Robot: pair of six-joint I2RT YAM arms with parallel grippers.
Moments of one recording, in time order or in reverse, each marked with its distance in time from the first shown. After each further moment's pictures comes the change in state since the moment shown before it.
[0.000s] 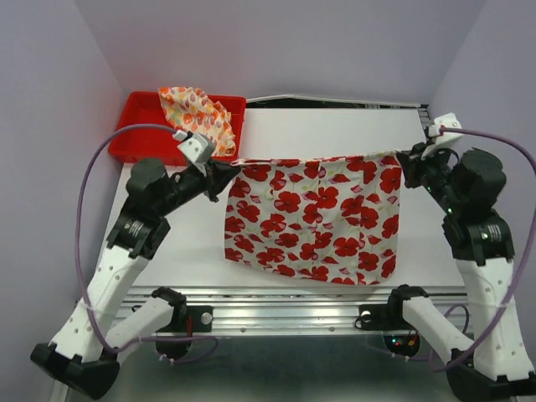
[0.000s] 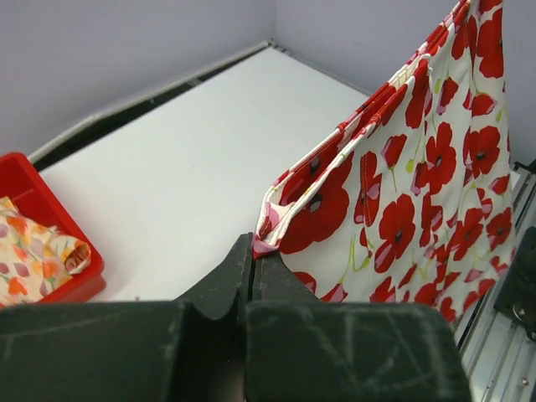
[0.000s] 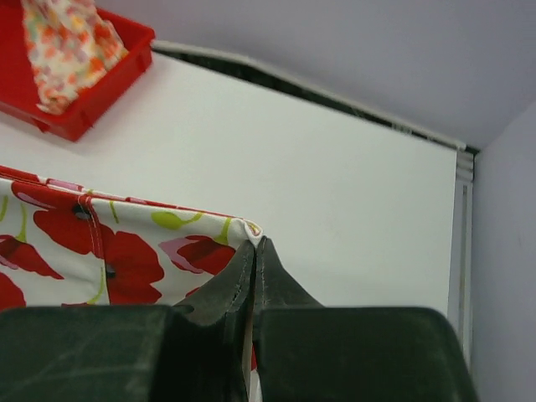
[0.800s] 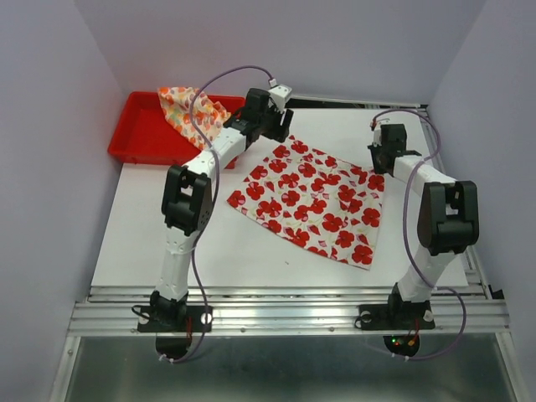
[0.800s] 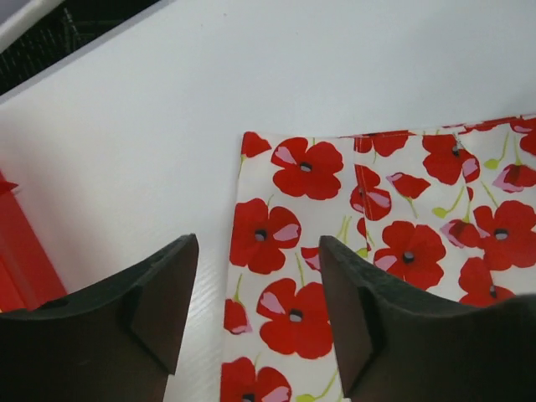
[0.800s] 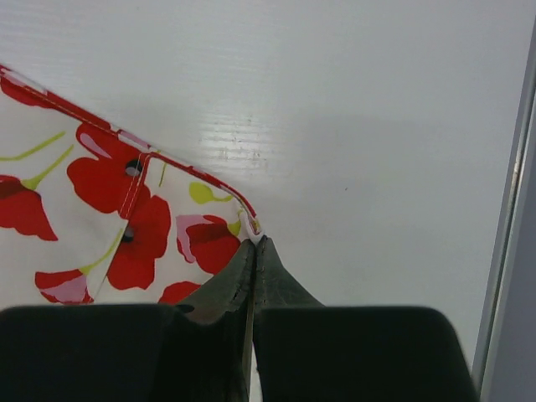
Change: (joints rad) left arm -0.064 1.421 0.976 -0.063 -0.294 0.070; right arm -0.068 1.004 -0.072 0.395 0.408 -0.071
